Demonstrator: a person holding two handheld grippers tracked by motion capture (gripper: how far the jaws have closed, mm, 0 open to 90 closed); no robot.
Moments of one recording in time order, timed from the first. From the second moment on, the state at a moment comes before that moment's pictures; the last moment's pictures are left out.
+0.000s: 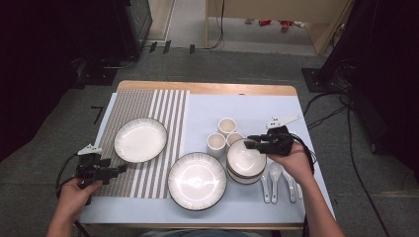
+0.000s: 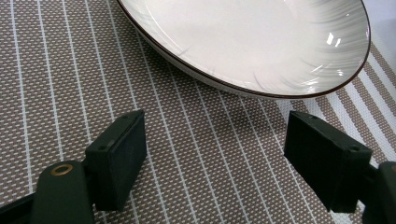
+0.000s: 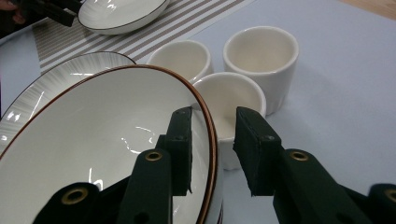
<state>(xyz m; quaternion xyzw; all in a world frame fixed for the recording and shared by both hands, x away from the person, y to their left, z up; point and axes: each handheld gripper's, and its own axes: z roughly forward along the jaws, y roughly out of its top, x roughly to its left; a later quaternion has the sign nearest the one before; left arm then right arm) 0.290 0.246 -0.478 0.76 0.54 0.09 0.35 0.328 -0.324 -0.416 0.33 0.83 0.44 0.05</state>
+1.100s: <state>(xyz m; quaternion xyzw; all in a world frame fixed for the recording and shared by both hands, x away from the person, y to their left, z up) 0.283 0.249 -0.488 0.75 0.52 0.10 0.39 0.325 -0.323 -0.424 0.32 0.85 0.42 0.04</state>
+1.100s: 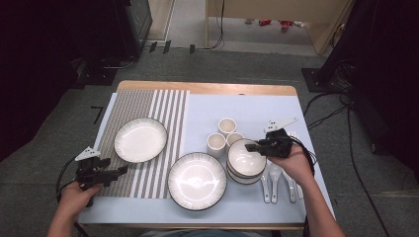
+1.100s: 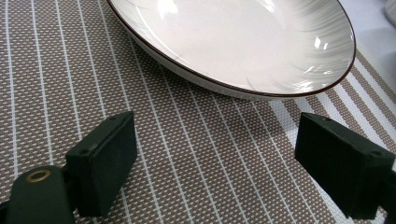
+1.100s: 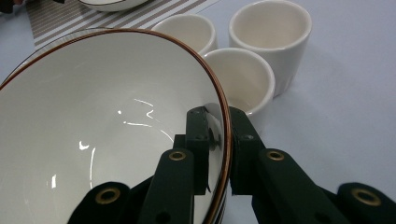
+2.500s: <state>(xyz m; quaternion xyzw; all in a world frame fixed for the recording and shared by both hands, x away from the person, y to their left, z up) 0.275 0.242 -0.494 0.75 0.51 0.15 0.39 0.322 -0.335 -0.410 0.37 0.81 0.45 0.01</state>
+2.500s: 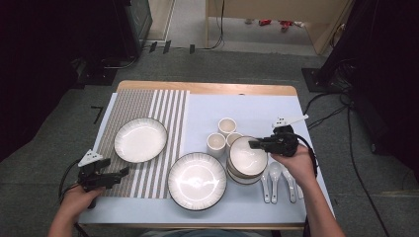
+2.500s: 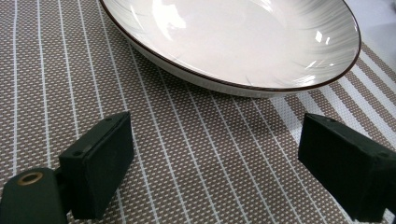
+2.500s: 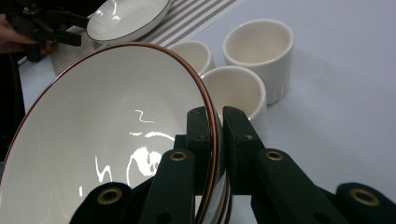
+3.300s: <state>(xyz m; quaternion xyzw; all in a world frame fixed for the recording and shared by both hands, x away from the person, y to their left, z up) 0.274 0.236 -0.494 0.76 0.50 0.17 0.37 0.320 -0.327 -0.401 0.40 0.80 0.45 0.01</state>
